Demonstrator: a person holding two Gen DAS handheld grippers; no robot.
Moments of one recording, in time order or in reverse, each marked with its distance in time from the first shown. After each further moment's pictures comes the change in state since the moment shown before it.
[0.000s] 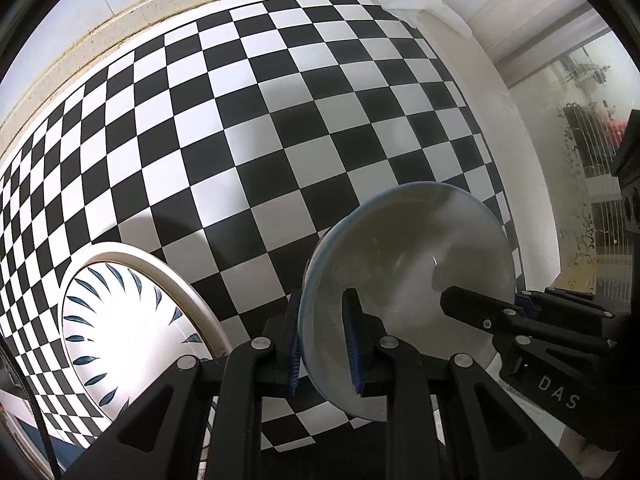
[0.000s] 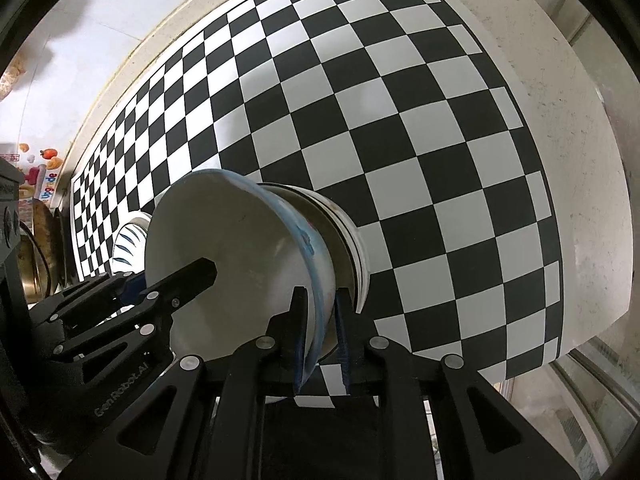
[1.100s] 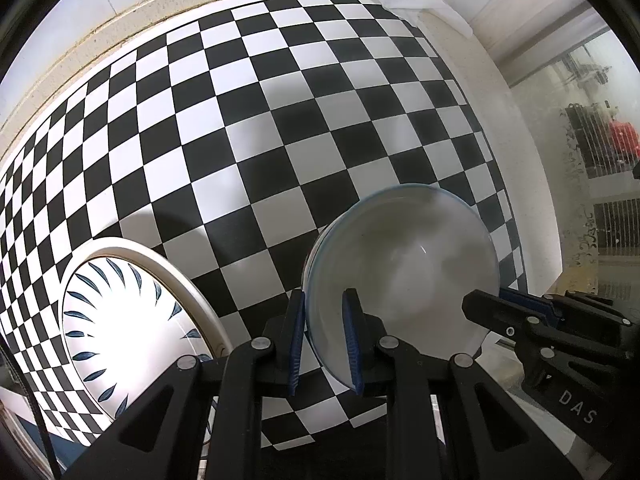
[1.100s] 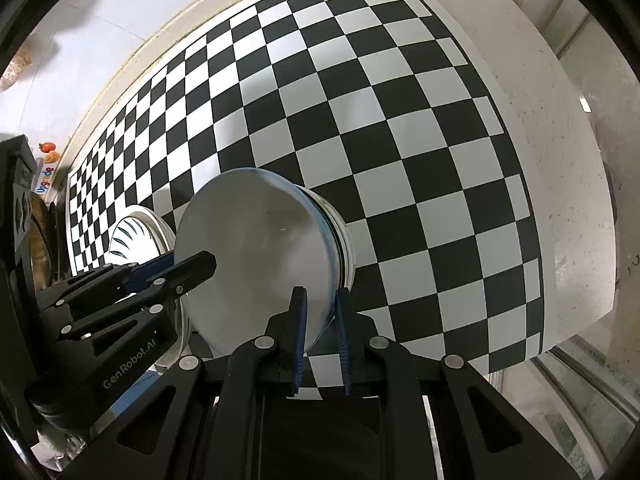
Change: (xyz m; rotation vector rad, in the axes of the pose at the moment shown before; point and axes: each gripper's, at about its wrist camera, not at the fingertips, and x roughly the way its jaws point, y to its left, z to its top) left arm 0.001 -0.002 -0.003 -0.003 -0.002 0.015; right arm -0.016 -0.002 -0.007 -0.033 -0.026 -0.043
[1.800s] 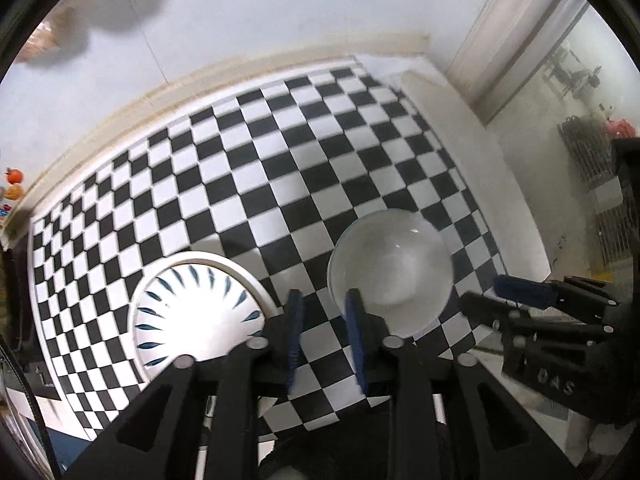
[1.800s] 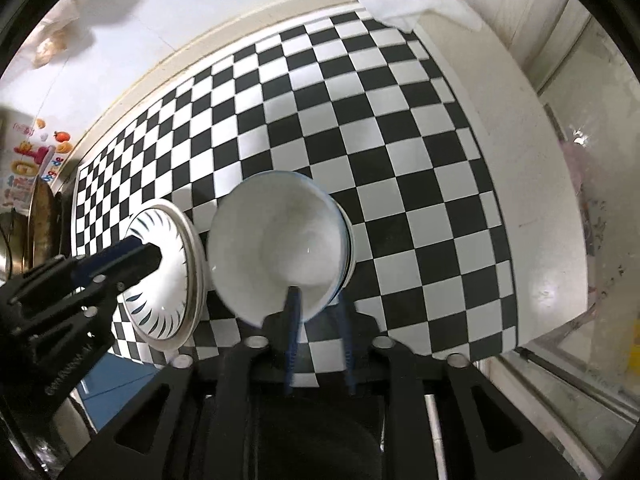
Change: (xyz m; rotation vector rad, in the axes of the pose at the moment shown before) left arm -0.104 -0.001 -0.045 0.046 -0.221 0.084; right arm -0.064 0.025 -0.037 -0.077 -0.130 -0.040
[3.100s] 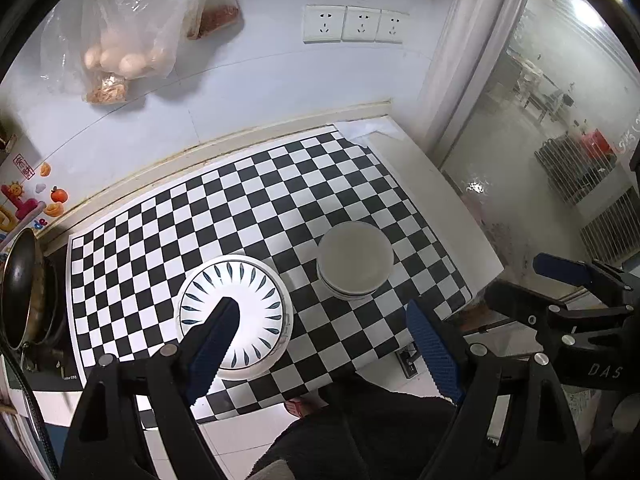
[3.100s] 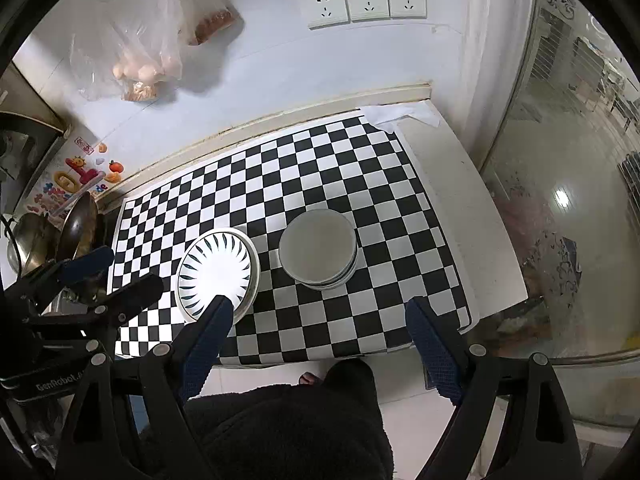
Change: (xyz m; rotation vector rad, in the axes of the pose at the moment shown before) left arm -0.144 -0.012 -0.071 0.029 -0.208 -0.009; right arm -0.177 0.042 -0.114 -0.020 -0.311 -0.030
